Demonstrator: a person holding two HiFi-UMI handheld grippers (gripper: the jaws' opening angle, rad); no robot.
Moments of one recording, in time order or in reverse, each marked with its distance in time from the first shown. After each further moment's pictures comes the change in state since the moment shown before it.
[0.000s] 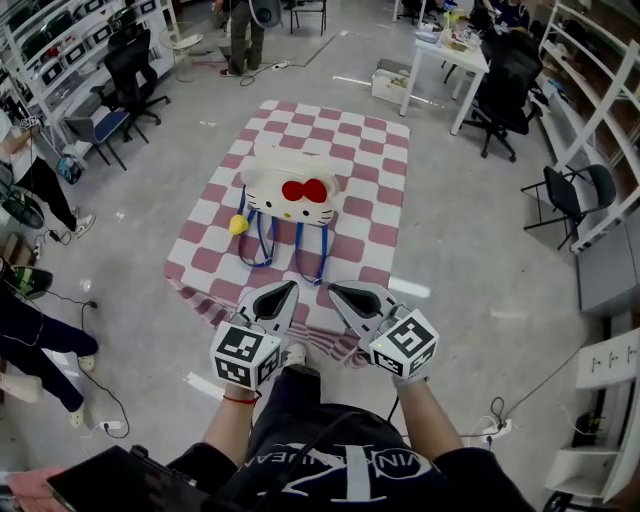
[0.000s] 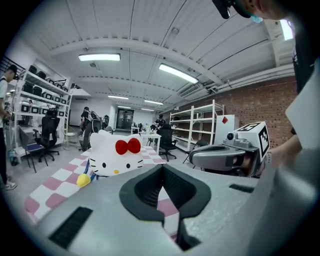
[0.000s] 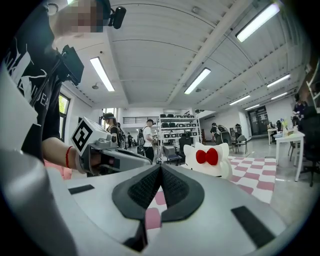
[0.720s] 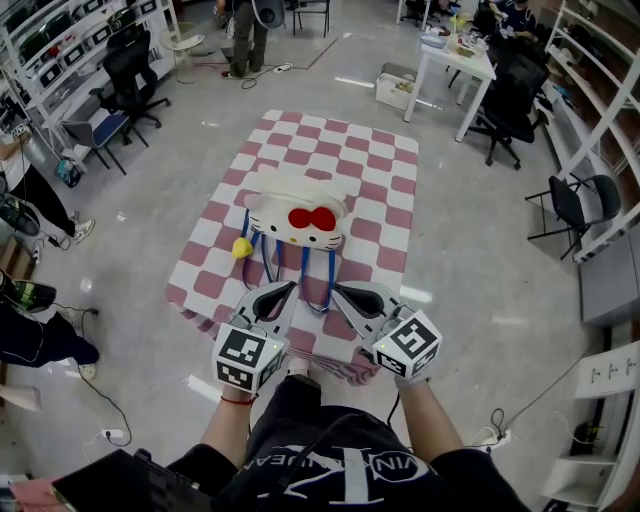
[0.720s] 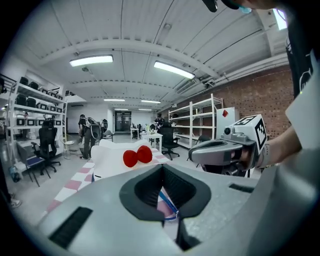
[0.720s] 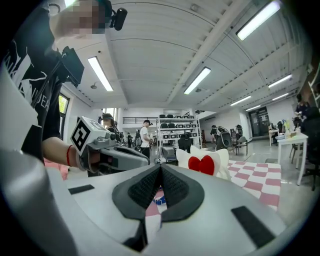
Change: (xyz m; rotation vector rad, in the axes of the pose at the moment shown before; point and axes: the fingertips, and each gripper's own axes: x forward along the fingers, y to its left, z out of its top) left arm 0.038 0.052 0.033 0.090 0.016 0.008; right arm 0.048 -0.054 0.019 -0.009 -0.004 0.001
